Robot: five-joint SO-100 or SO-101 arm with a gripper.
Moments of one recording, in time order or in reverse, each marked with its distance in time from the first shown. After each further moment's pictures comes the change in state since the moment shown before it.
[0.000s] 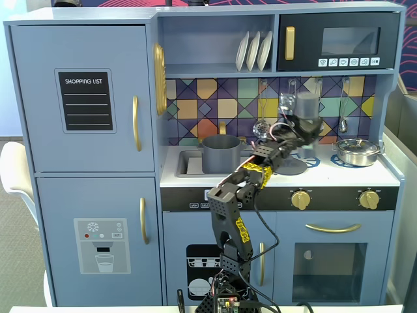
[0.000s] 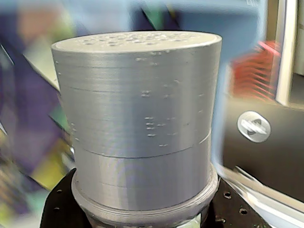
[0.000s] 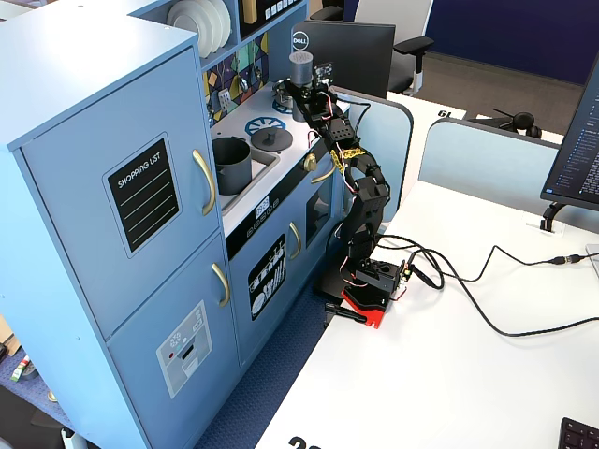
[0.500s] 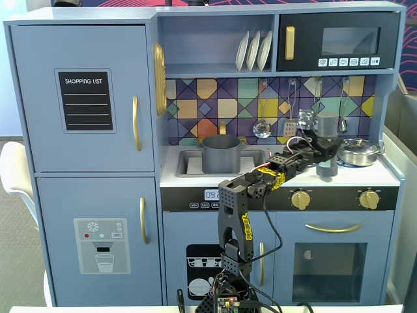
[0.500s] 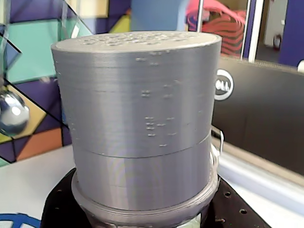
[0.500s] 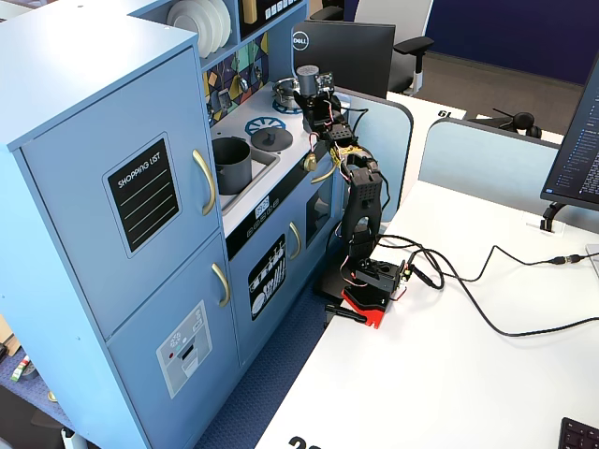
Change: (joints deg) arm 4.6 -12.4 0.0 -8.1 0.4
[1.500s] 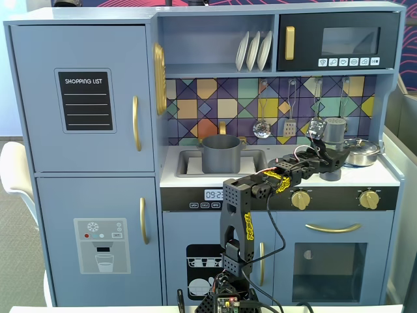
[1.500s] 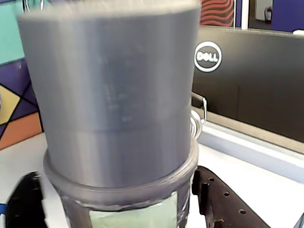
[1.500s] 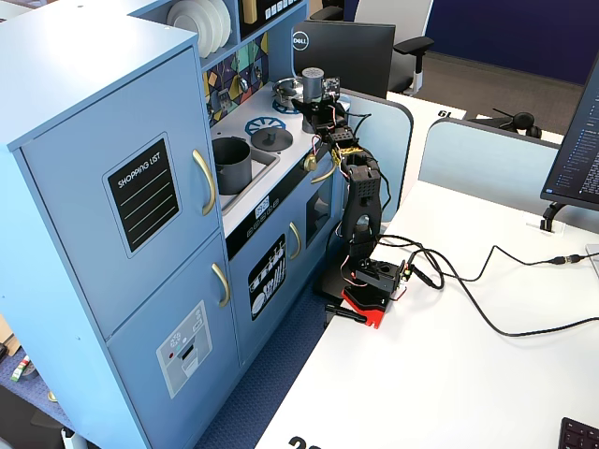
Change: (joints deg) arm 2.0 -3.5 1.4 -2.1 4.4
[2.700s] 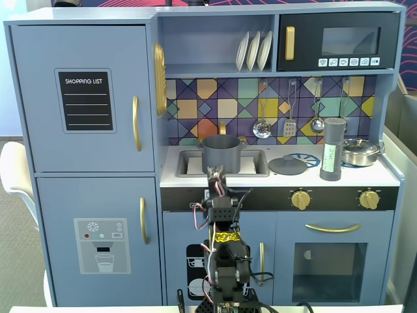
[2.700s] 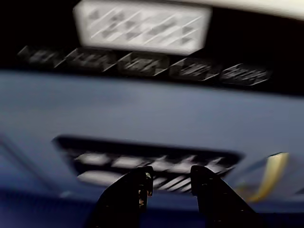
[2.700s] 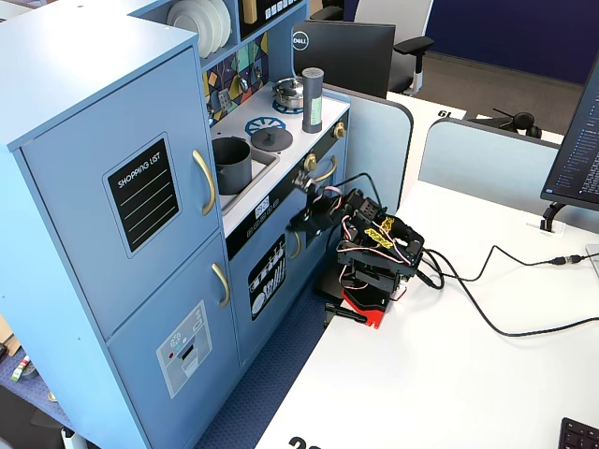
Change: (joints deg) arm -51.6 90.1 65.7 70.9 -4.8
